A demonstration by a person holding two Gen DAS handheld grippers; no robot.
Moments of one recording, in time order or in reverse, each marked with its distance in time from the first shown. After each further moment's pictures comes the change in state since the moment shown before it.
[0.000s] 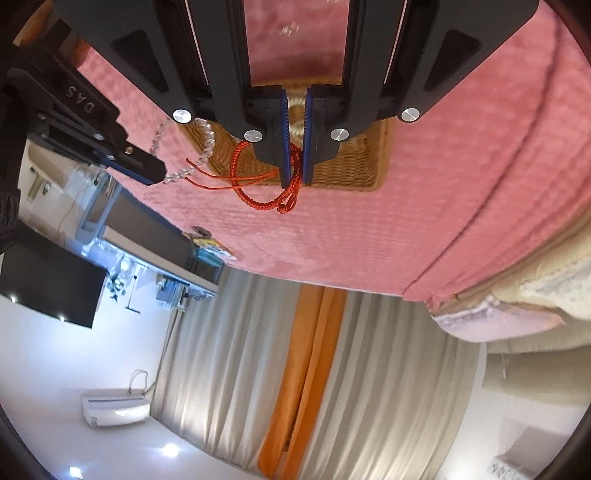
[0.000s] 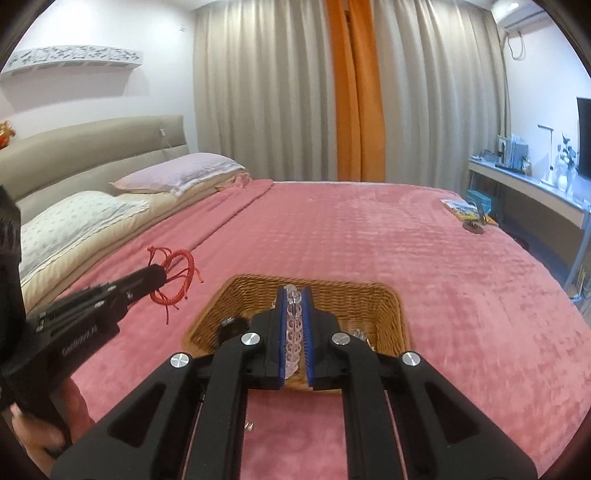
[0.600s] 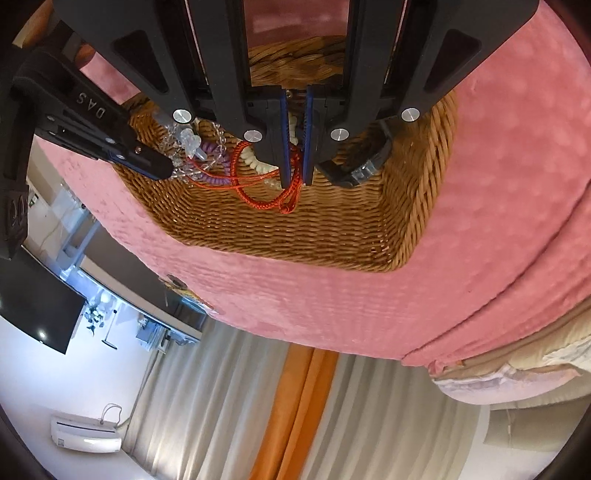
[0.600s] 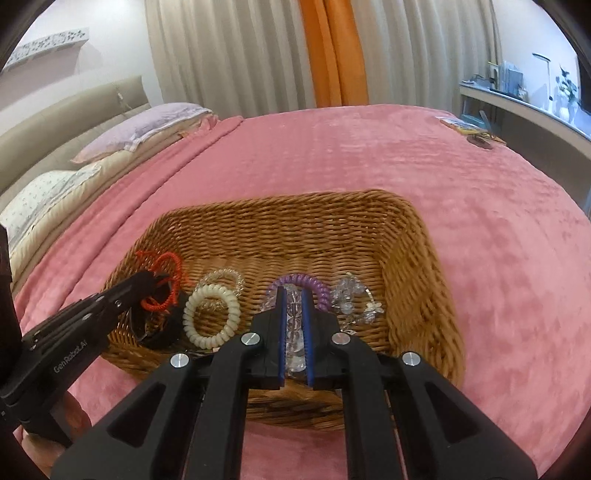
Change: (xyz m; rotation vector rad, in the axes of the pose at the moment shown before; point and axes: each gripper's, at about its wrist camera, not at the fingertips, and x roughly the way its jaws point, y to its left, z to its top) left arm 0.118 0.030 -0.055 -0.044 0.198 0.016; right arm 0.128 -0.050 -0.059 0.131 0.228 -0.024
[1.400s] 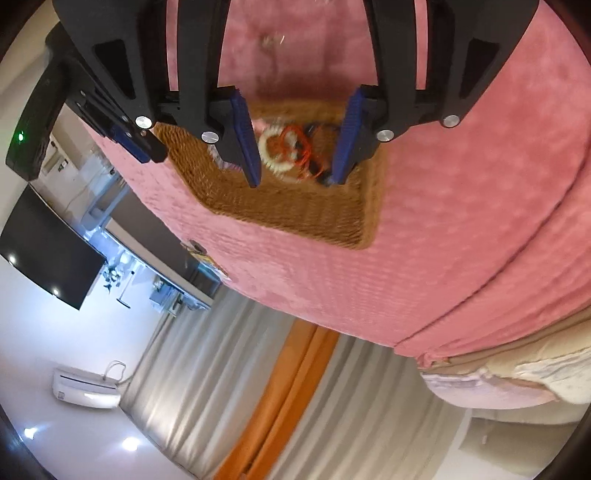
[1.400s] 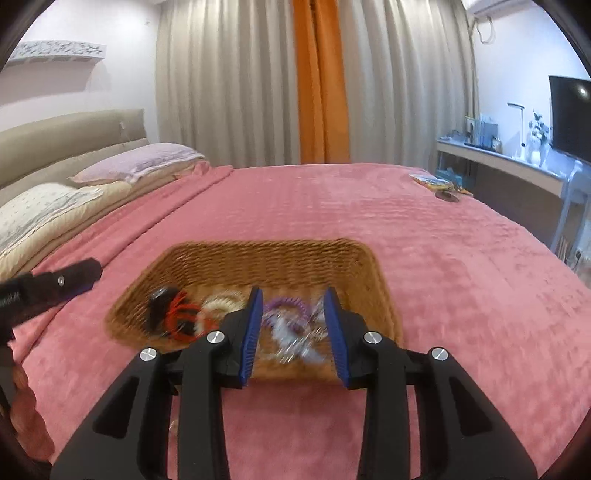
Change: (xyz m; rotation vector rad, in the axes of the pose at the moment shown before) left arm -0.095 0.032 -0.003 -0.118 -0.077 -0.078; right arm -0.077 0.023 -0.029 -0.073 -0.224 -0.087
